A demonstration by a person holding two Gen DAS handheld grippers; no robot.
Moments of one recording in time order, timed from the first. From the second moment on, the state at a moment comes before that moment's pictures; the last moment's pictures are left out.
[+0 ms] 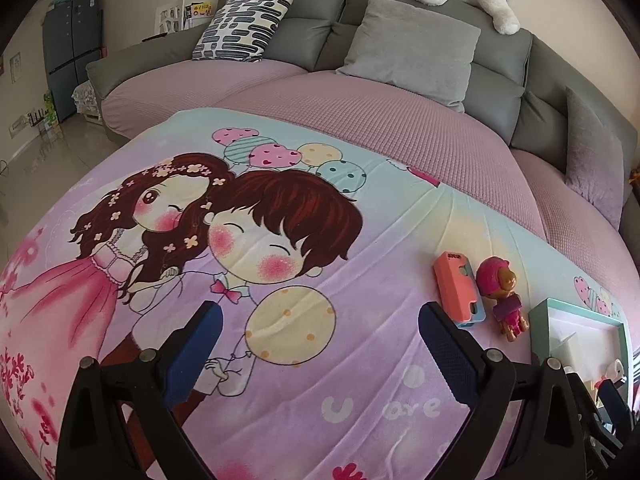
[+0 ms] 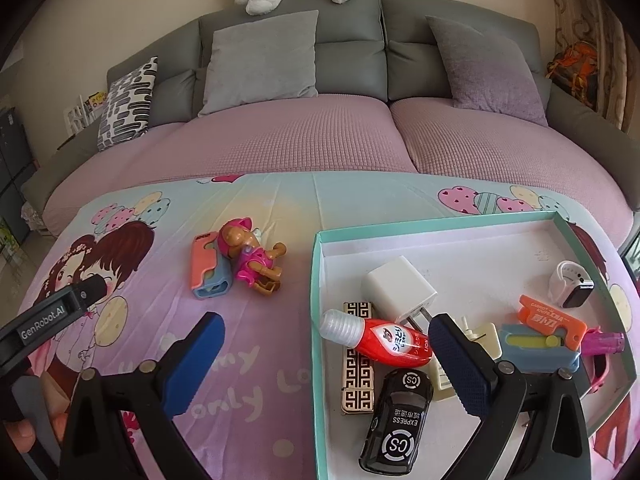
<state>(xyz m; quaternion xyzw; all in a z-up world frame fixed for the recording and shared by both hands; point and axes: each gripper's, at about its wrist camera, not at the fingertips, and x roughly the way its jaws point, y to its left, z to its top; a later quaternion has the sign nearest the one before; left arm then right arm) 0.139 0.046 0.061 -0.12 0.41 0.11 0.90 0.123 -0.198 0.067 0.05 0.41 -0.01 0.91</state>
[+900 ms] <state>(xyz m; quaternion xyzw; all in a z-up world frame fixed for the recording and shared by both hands) 0.196 -0.006 0.034 -0.08 0.41 -0.02 0.91 0.227 -0.189 0.074 0.12 0.47 0.16 0.86</state>
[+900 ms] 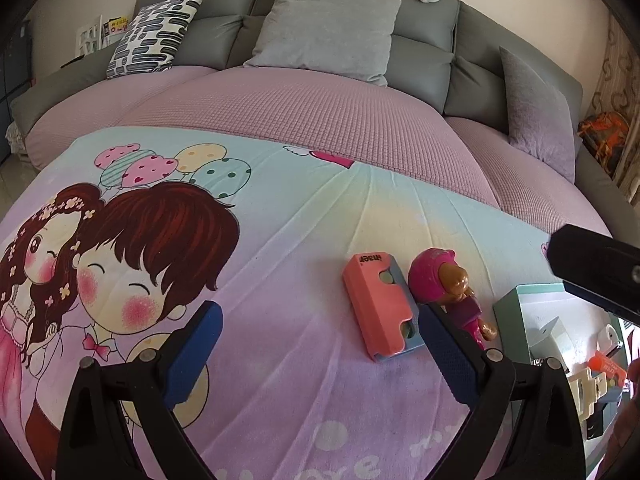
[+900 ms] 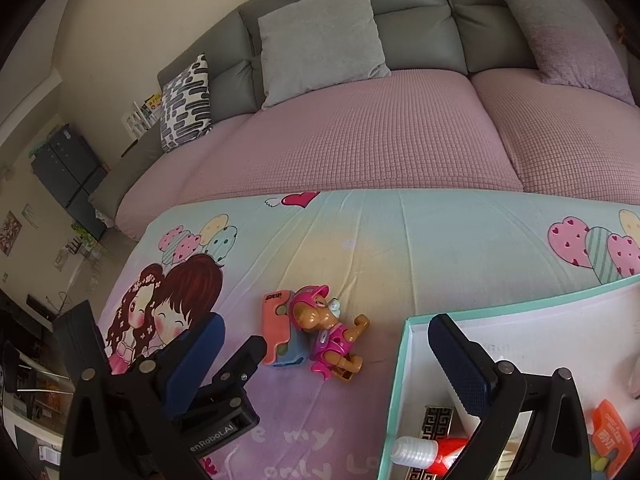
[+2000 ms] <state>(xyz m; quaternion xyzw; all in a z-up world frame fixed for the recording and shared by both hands) 0.218 0.012 0.011 -0.07 0.41 0.01 0.91 0.249 -0.152 0.028 0.10 0.52 0.20 0.83</state>
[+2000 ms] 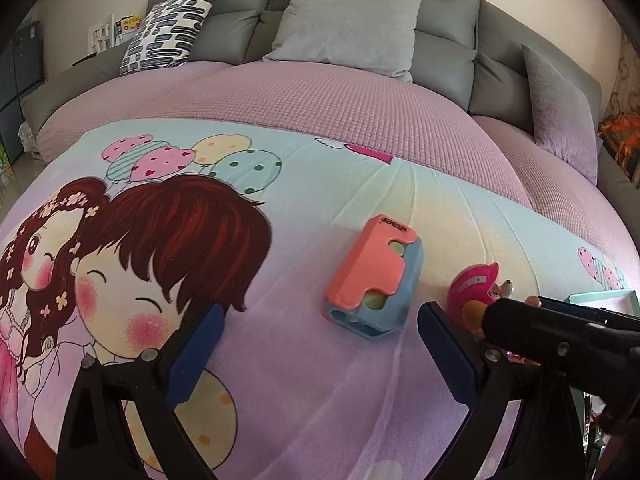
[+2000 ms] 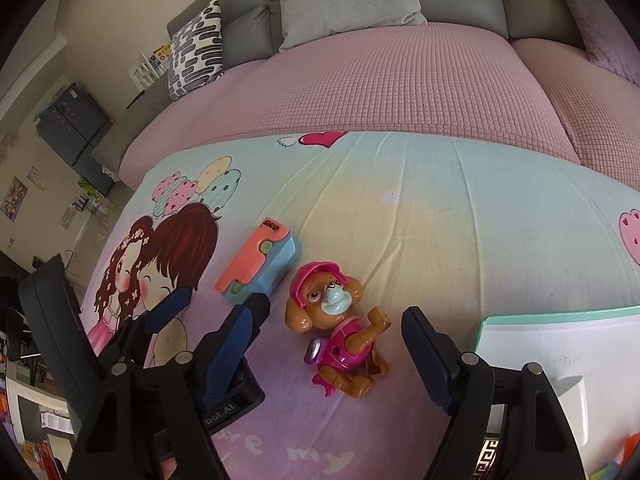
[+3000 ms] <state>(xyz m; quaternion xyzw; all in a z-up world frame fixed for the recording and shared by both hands) 0.210 0.004 0.023 -0.04 0.39 -0.03 0.92 0.241 -0.157 0.026 0.12 0.51 0.19 0.83</state>
